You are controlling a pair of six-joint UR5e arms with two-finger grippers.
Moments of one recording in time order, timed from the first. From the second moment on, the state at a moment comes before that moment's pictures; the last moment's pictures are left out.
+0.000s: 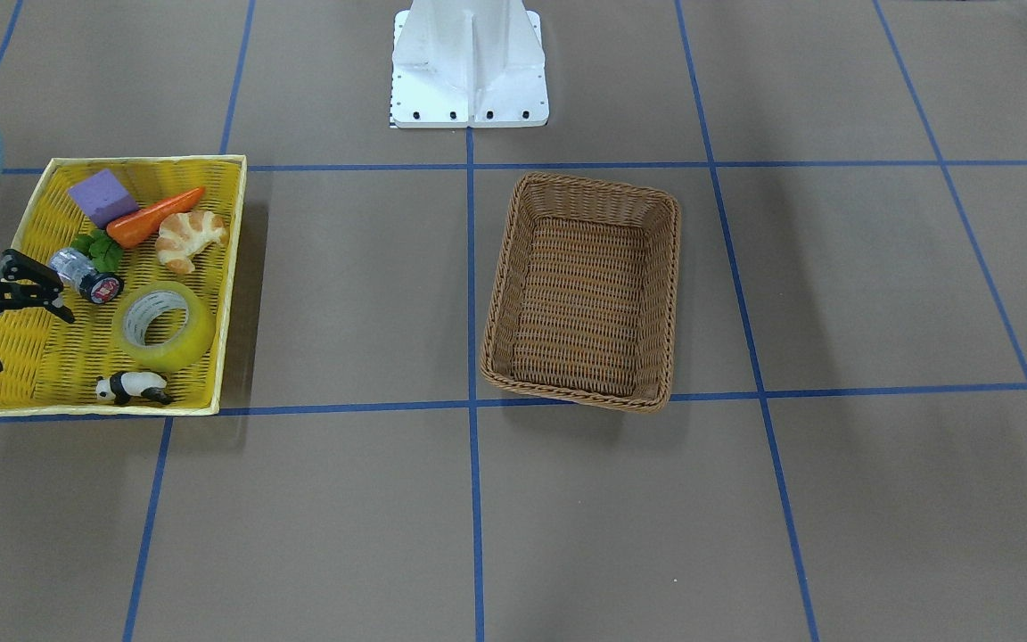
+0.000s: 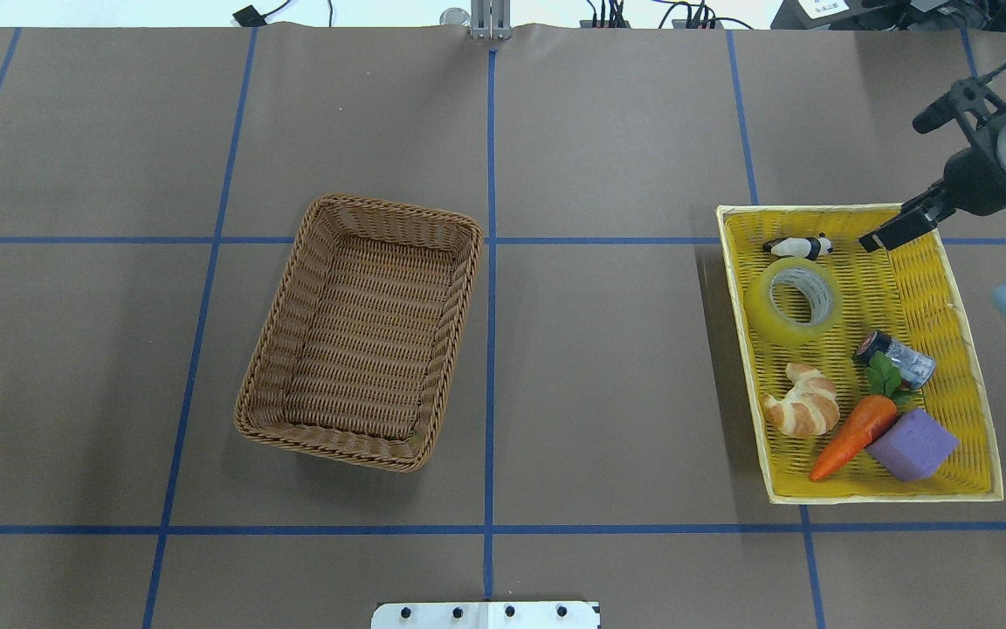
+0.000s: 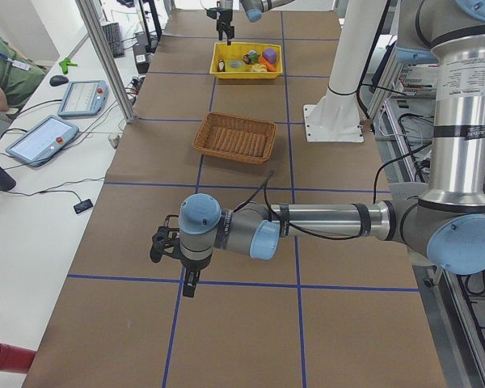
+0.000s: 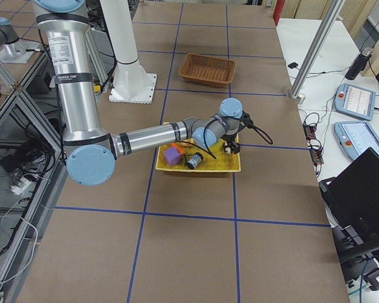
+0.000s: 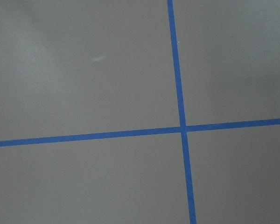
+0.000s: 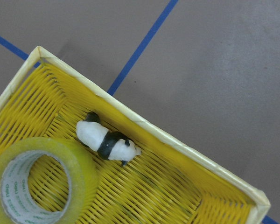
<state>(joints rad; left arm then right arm) -1.60 -1.55 -1.57 -1.83 -2.31 -0.06 1.09 -1.41 1.63 -1.09 2.35 0.18</state>
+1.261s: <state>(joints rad) -1.60 -1.57 -1.57 -1.82 -2.31 -0.06 0.98 -1.35 1.54 -1.20 2.38 0.24</state>
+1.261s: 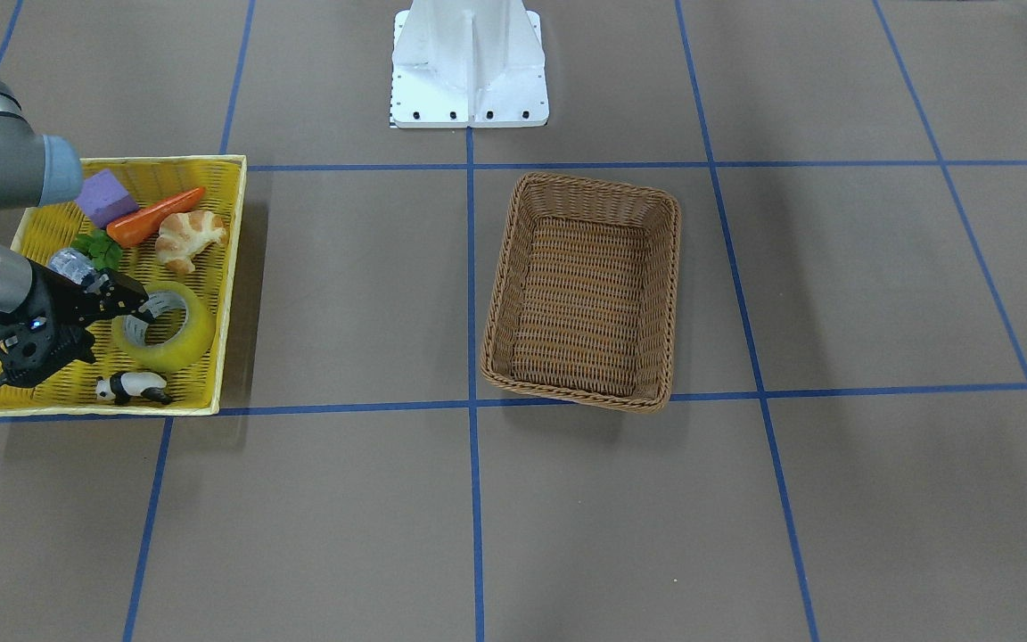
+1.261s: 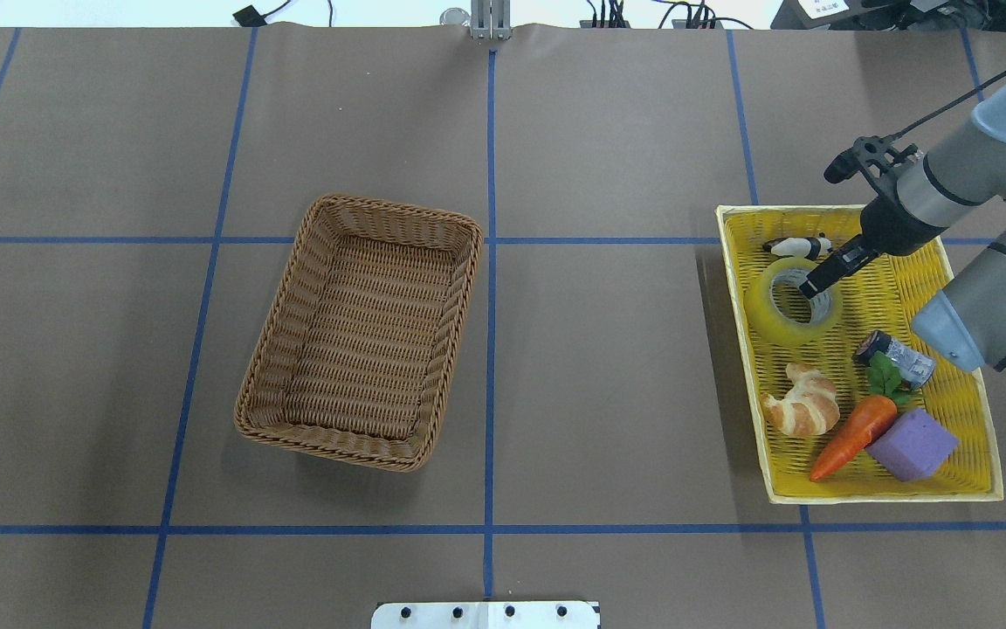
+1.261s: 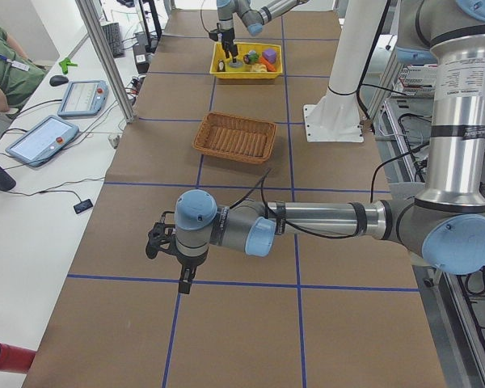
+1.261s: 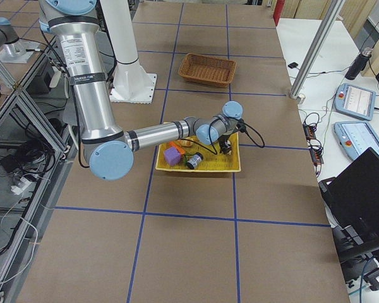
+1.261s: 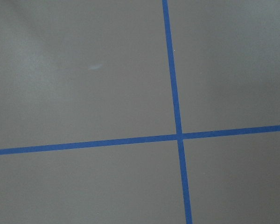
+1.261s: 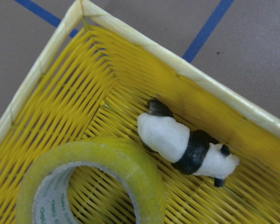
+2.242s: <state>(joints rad) -1.60 -1.58 -1.57 -1.81 -2.31 -0.06 0.99 -1.36 1.54 -1.21 2.41 0.24</state>
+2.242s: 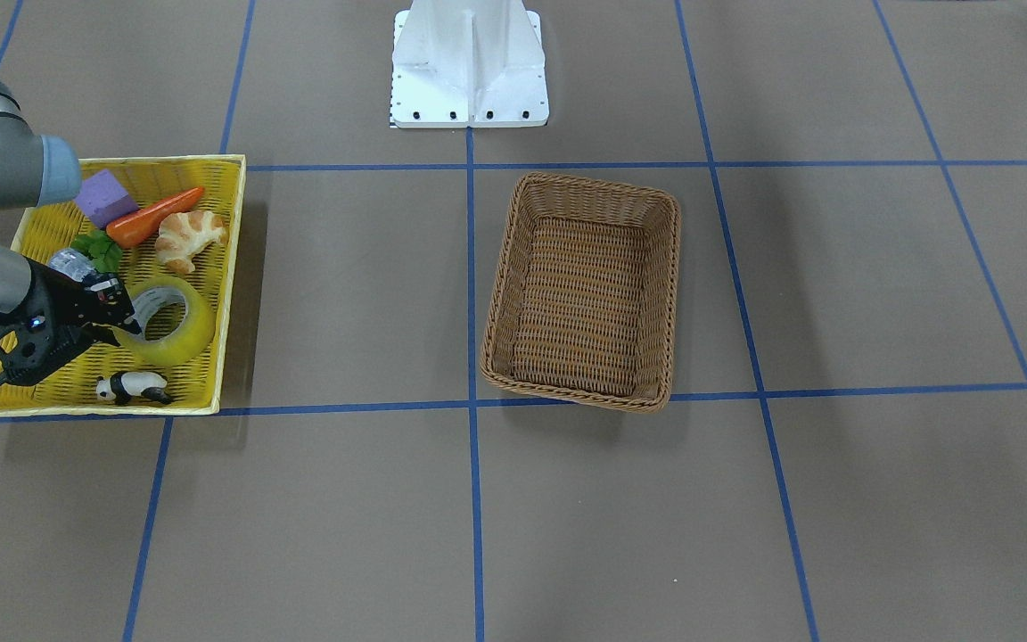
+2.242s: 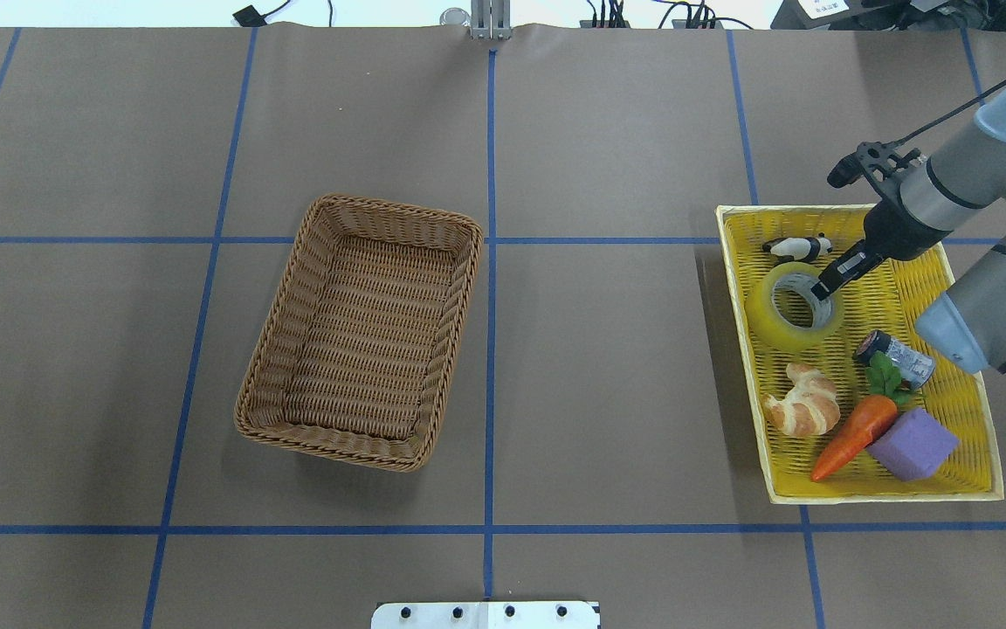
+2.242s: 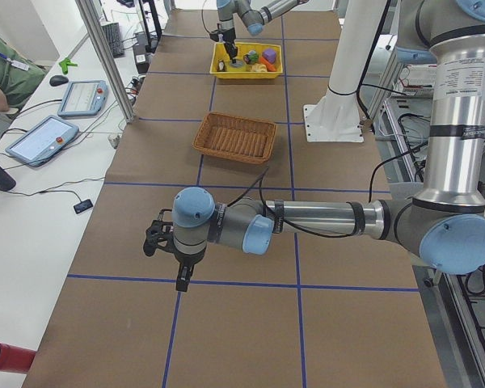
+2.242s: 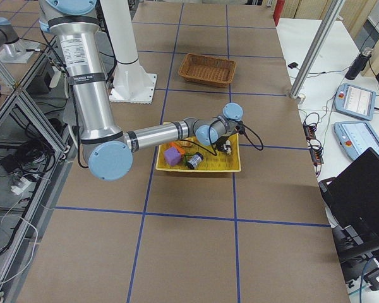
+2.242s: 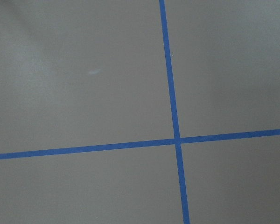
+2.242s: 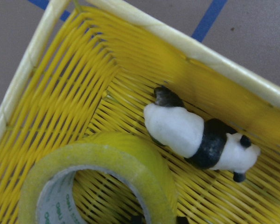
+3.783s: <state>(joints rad) -1.52 -1.61 -1.57 -2.24 -2.32 -0.53 1.11 -1.15 1.68 -1.14 2.52 0.84</state>
